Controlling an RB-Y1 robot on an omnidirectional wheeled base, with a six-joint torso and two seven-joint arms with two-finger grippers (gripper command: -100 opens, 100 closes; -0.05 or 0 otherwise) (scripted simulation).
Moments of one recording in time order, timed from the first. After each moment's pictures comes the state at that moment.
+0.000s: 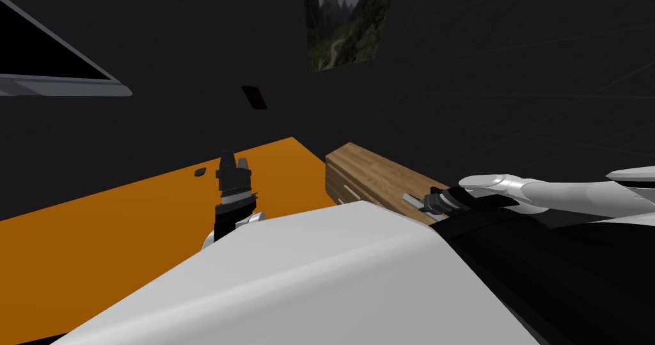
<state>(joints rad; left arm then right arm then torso) 0.54 0.02 0.06 -2.29 -0.10 -0.45 -0.16 0.45 -1.83 0.75 -1.25 0.52 -0.70 0.08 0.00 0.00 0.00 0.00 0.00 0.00</state>
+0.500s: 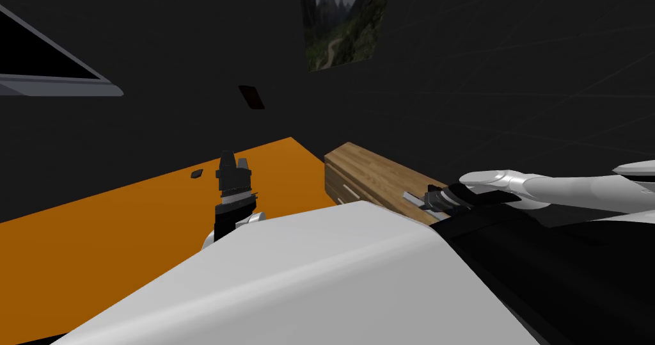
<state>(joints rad) 0.54 0.02 0.06 -2.29 -0.10 -0.45 -0.16 0.44 -1.86 0.75 -1.26 0.51 -0.71 0.07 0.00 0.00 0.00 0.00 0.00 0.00</state>
